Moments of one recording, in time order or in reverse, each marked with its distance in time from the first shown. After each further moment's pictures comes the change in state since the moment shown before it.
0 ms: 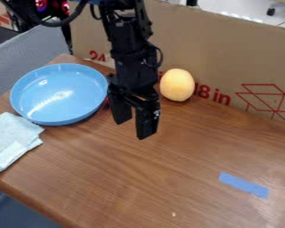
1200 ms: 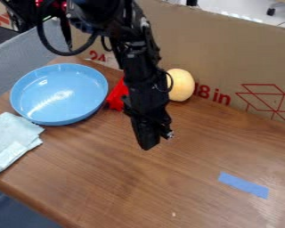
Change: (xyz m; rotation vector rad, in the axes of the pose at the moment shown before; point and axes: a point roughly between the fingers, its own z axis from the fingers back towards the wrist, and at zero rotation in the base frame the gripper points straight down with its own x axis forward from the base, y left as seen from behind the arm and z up) arm 0.025 -0.003 -0.034 0.013 -0.119 -0.011
